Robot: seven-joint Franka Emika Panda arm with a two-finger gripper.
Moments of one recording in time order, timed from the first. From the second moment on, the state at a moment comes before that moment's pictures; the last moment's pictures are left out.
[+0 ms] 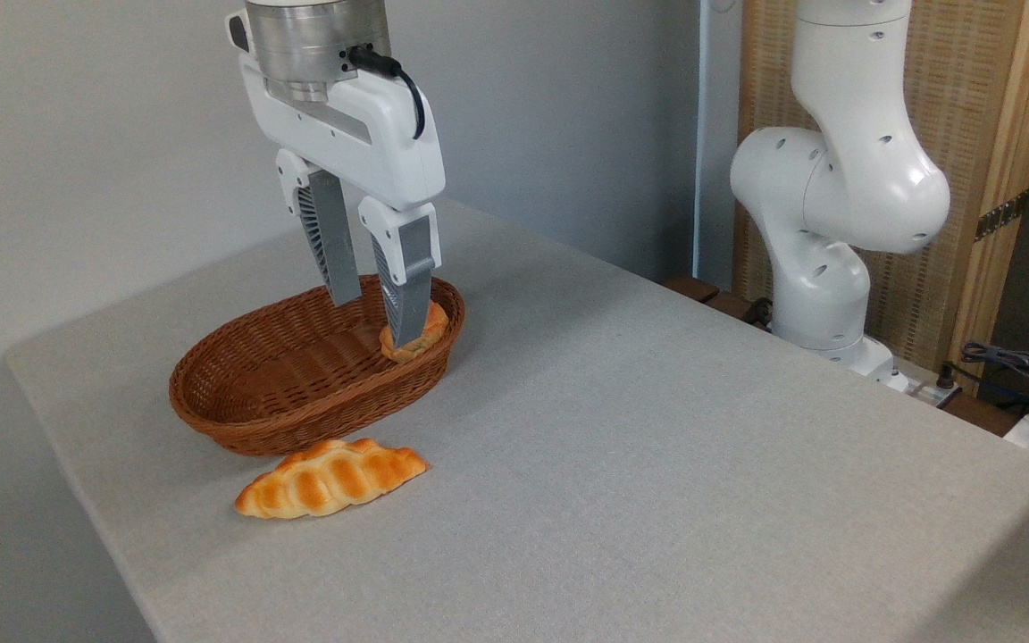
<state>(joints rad) 0.01 0.00 -0.07 -1.61 -0.07 1.66 0.69</state>
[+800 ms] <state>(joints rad) -0.01 0.00 -0.08 -1.63 -0.07 1.65 0.69</state>
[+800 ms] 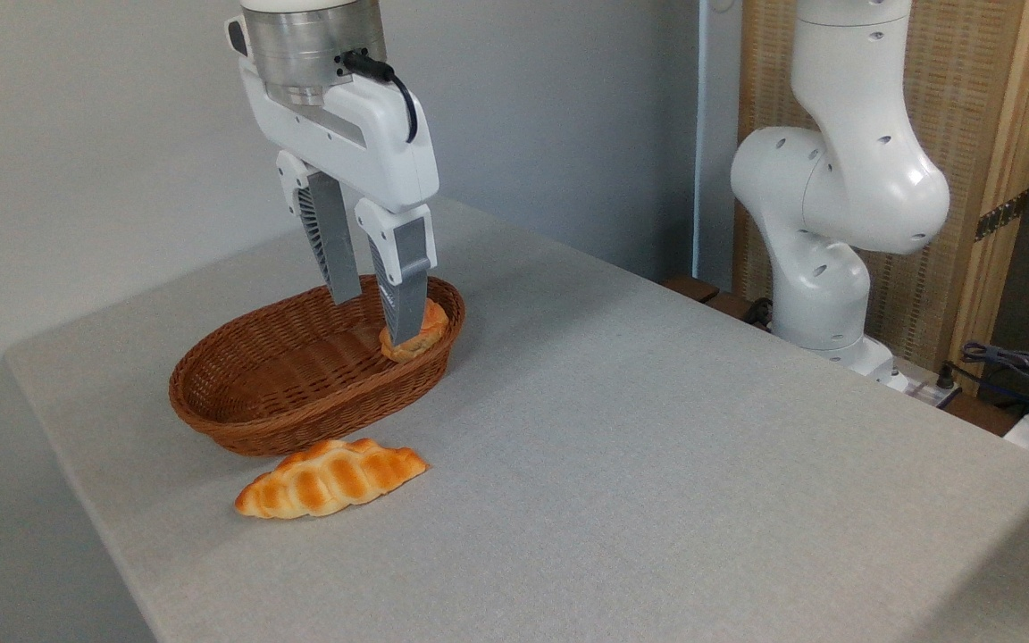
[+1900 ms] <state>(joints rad) -0.09 -0.01 -0.33 -2.03 -0.18 1.91 0.67</state>
